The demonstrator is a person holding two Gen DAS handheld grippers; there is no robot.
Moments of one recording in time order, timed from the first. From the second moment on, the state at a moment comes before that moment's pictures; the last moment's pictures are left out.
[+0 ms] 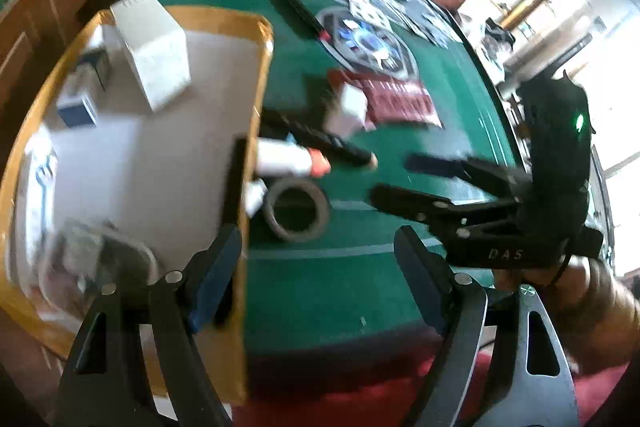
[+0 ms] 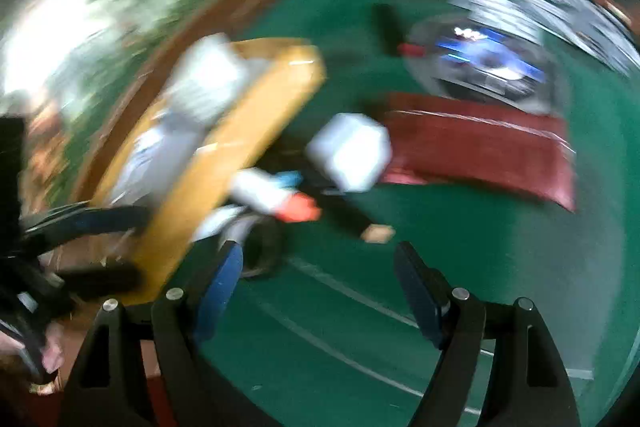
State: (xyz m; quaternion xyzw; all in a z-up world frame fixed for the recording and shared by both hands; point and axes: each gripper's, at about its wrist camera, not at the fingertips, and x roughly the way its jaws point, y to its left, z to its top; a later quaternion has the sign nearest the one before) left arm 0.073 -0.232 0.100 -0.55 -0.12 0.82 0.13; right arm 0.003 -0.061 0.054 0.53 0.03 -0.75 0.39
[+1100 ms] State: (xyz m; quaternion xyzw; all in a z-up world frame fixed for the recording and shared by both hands) left arm 0.074 -0.201 0.058 -0.56 -0.06 0.81 0.18; right arm -0.017 -0.053 0.025 0.54 0.17 -0.74 0.36
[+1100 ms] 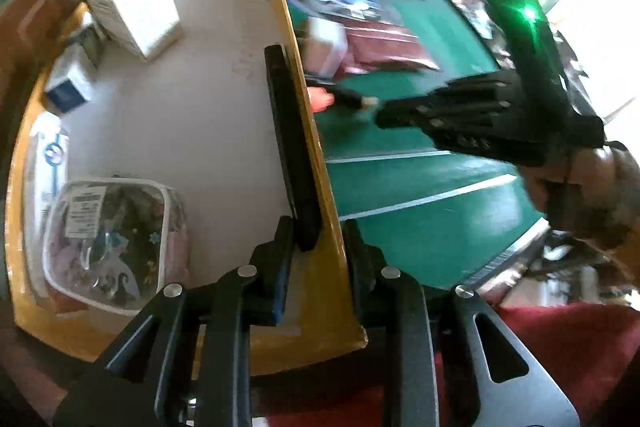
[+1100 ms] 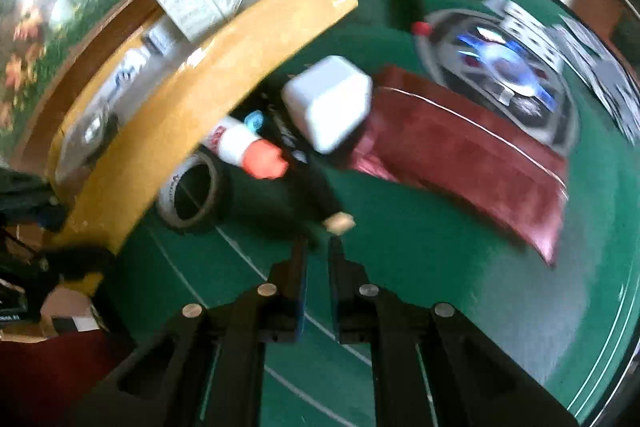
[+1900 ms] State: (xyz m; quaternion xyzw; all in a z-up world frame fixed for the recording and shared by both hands) left arm 0.046 -0.198 0.069 -0.52 0.07 0.85 0.06; right arm -0.076 -0.080 0.028 0.55 0.02 -0.77 0.32
